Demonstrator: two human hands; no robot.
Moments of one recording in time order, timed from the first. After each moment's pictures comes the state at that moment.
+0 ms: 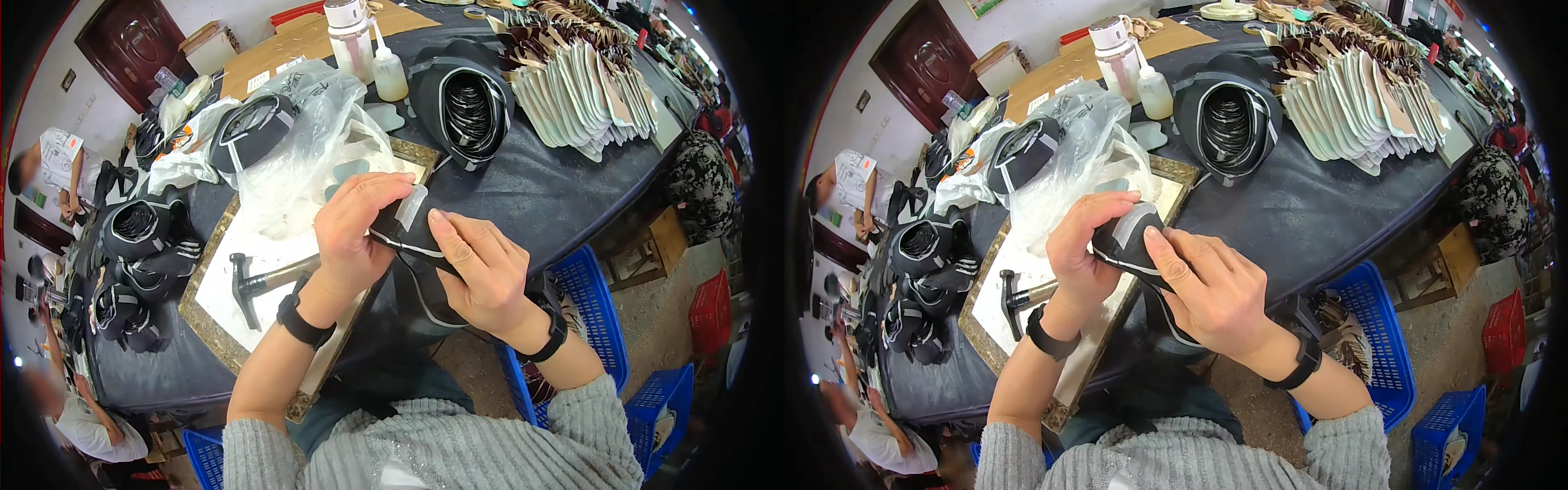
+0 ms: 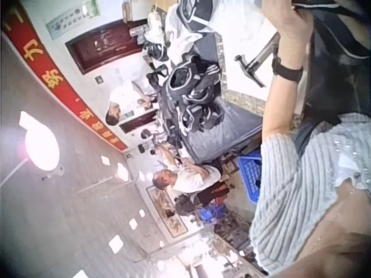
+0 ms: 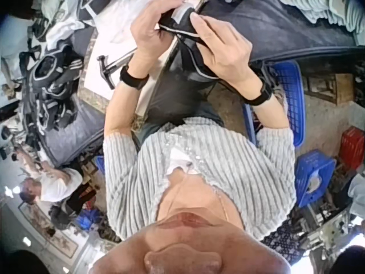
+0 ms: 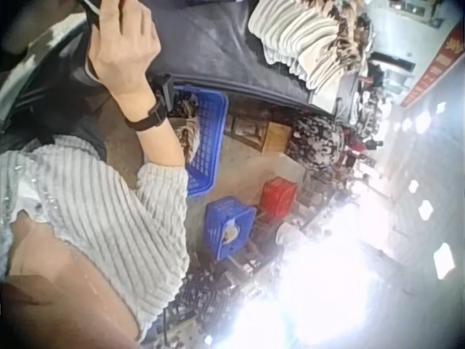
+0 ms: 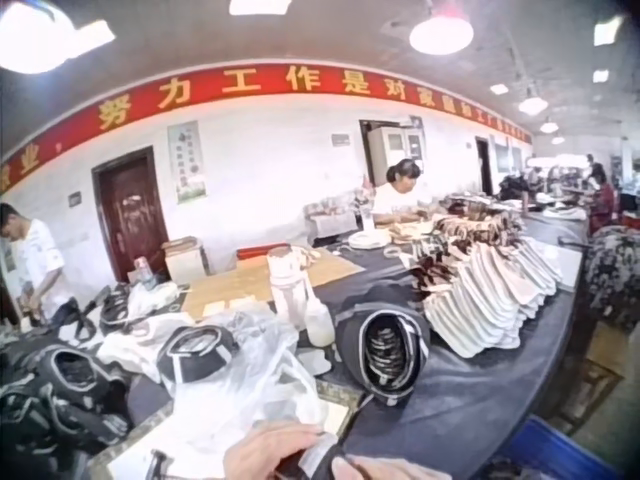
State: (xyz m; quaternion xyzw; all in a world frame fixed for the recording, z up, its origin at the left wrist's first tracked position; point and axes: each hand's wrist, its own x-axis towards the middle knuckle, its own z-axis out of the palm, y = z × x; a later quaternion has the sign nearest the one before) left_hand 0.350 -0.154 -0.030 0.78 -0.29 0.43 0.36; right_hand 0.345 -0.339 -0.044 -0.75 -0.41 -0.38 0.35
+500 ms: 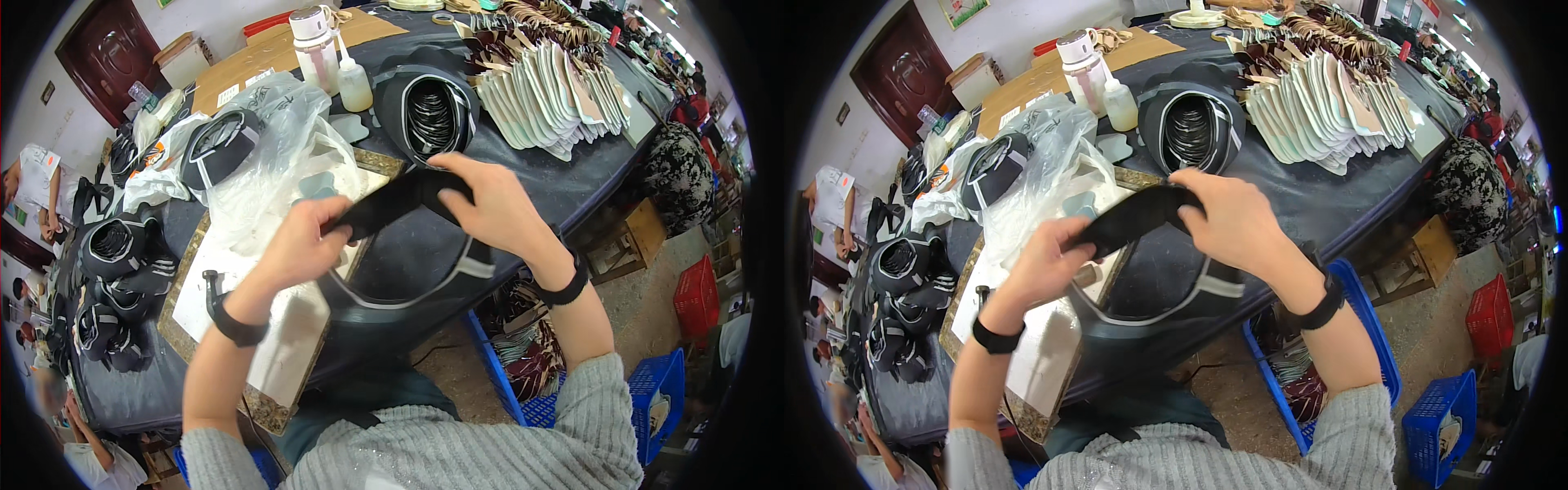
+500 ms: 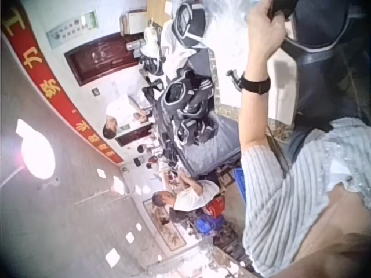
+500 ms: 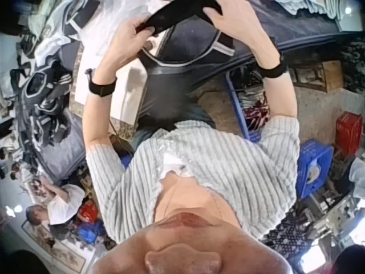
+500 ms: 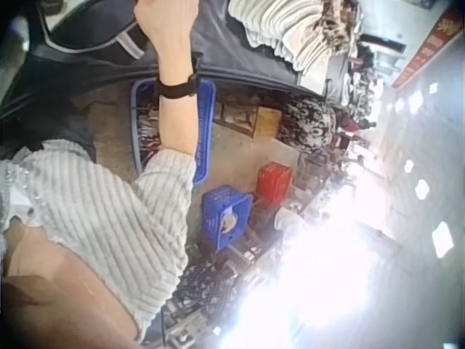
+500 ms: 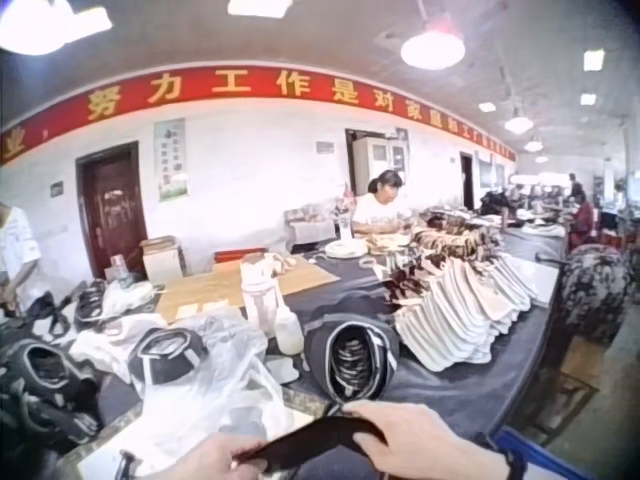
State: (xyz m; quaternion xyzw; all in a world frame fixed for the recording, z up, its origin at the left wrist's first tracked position) left_hand 0.352 -0.125 -0.023 0.86 -0.07 -0.05 0.51; right_hand 0.420 -0.383 -0.024 -0.85 -0.35 -0.17 0.35
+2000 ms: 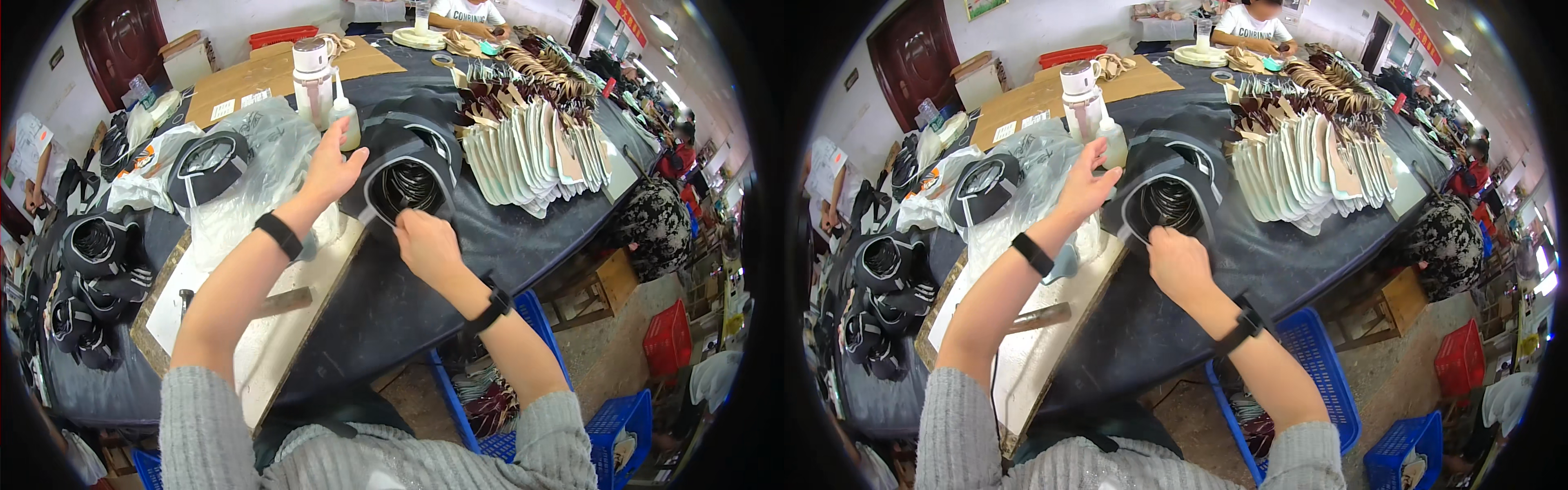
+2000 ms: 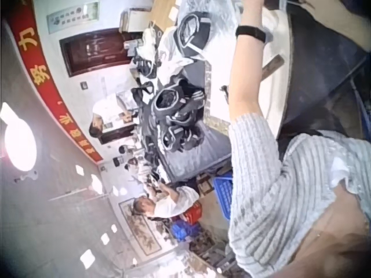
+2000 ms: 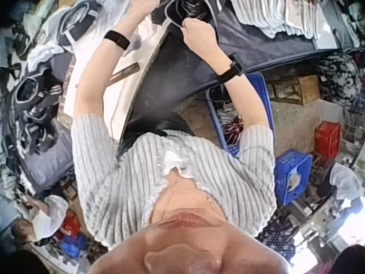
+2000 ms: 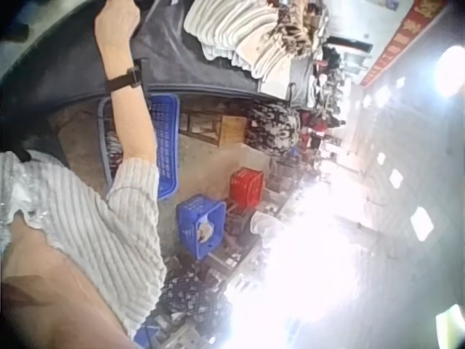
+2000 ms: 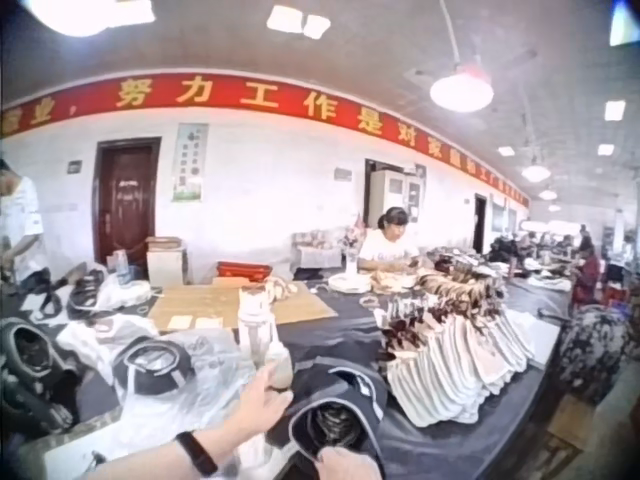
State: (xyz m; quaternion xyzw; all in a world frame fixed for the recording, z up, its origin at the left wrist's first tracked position) left_hand 0.528 -0.134 -0.054 0.82 -0.06 0.23 0.51; right_hand 0.467 -0.343 -0.079 -0.89 -0.32 -0.16 0.30
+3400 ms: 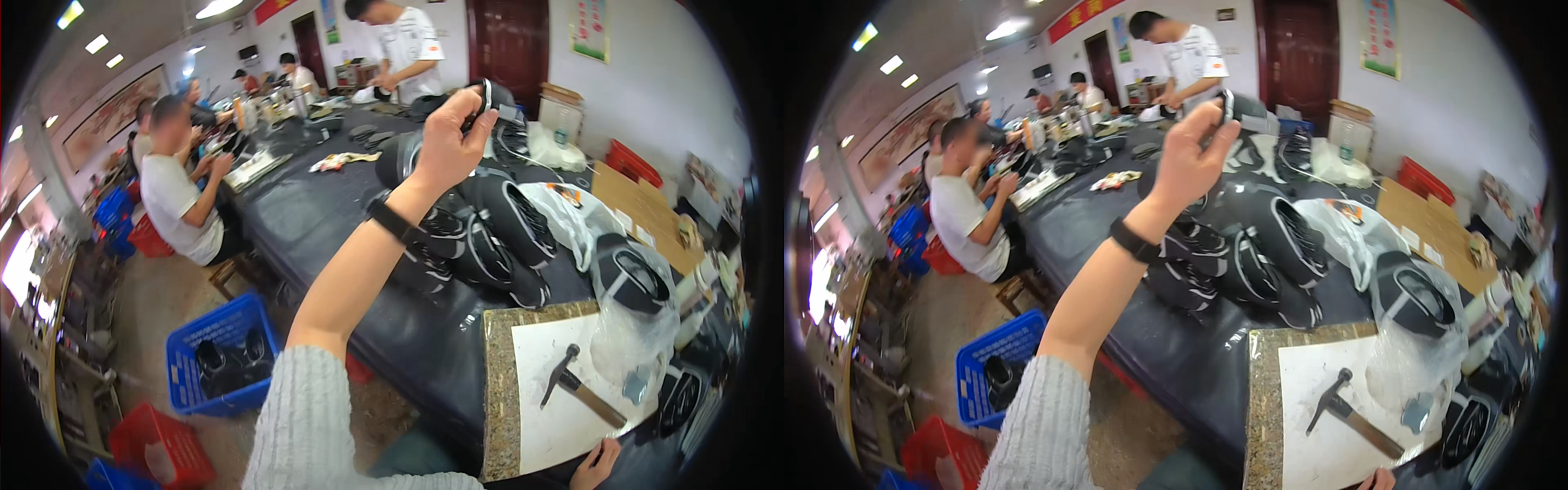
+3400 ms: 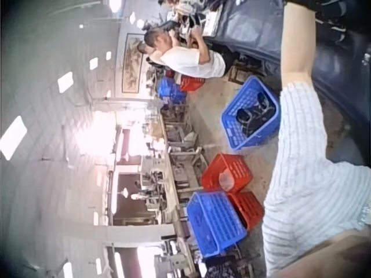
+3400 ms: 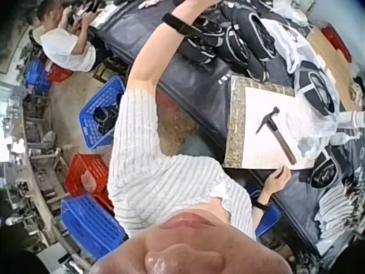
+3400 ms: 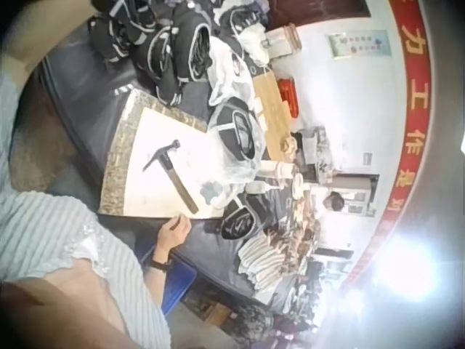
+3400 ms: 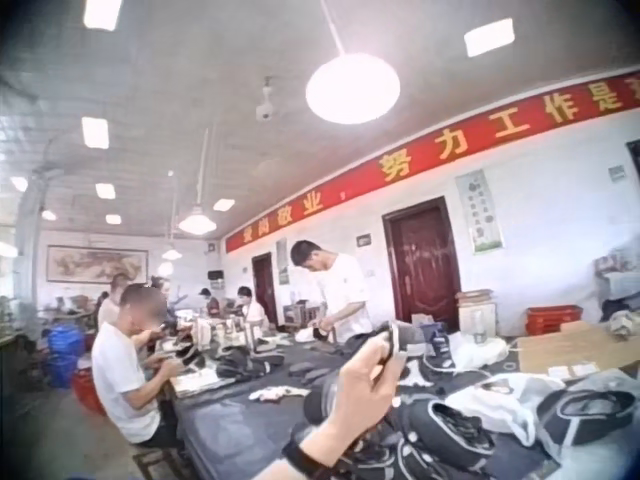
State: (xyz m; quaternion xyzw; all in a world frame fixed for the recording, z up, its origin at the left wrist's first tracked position) left_hand 0.117 0.252 0.141 0.76 0.03 0.62 0.19; right_hand 0.301 -0.275 -0.153 -0.84 -0.38 -0.24 0.32
